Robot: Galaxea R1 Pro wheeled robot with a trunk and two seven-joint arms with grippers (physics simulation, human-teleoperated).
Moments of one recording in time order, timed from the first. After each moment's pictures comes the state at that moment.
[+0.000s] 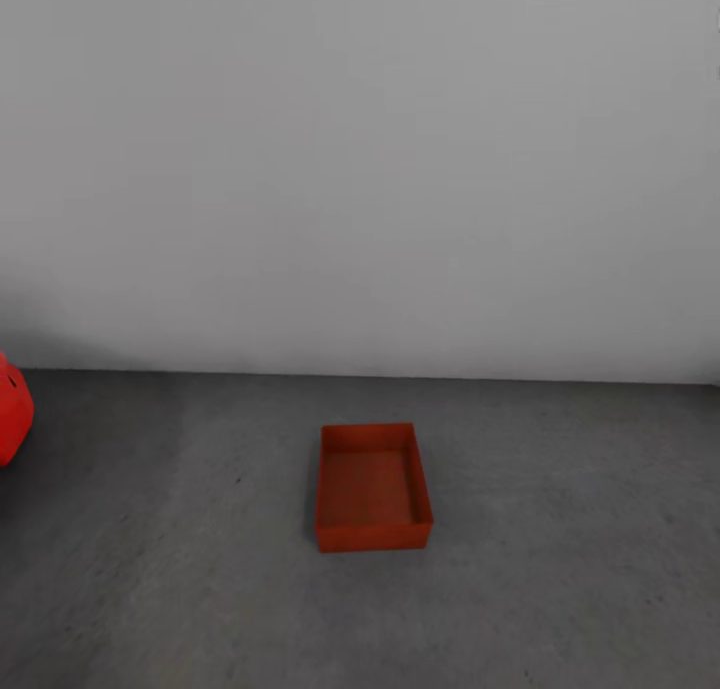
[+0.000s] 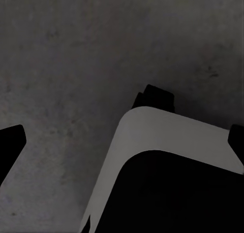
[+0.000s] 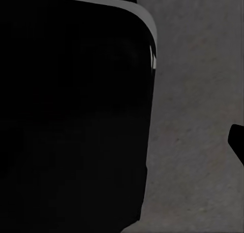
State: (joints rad) left arm -0.30 0.07 0.00 -0.01 0.33 -0.04 0.08; right arm -0.10 -0.02 0.12 0.03 -0.06 -0.21 -0.04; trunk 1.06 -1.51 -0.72
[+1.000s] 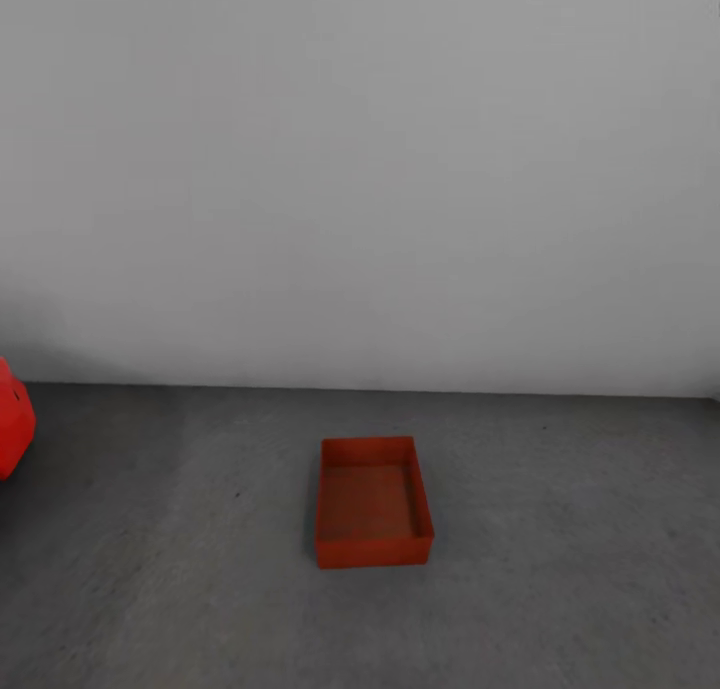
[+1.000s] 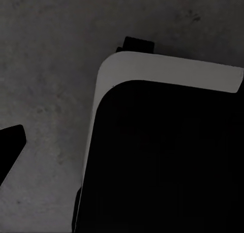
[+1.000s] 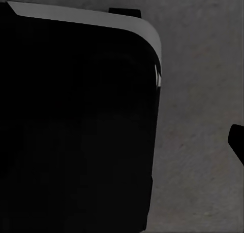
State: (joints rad) left arm -0.19 0.01 -0.01 0.00 0.21 -0.06 0.07; right arm -0.10 -0.02 0.12 -0.01 -0.07 -0.12 -0.03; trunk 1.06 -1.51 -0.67
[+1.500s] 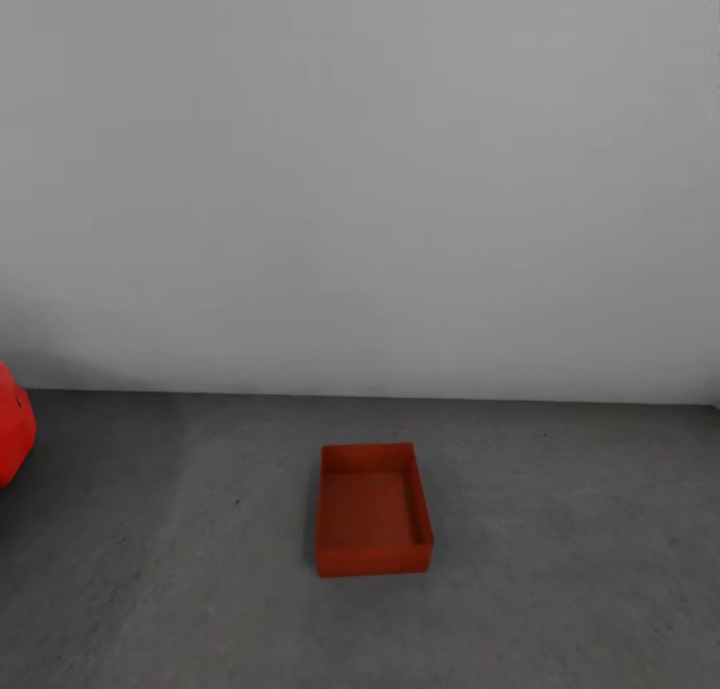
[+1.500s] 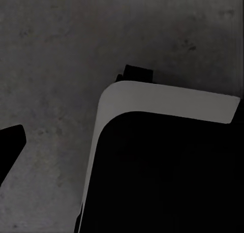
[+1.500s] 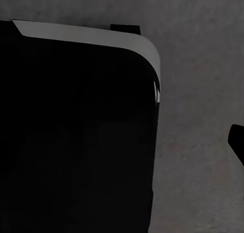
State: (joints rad) left arm -0.19 0.02 -0.01 0.00 0.21 -0.12 0.07; right arm -0.10 -0.02 0.12 0.00 -0.07 -0.15 -0.03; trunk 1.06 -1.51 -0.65
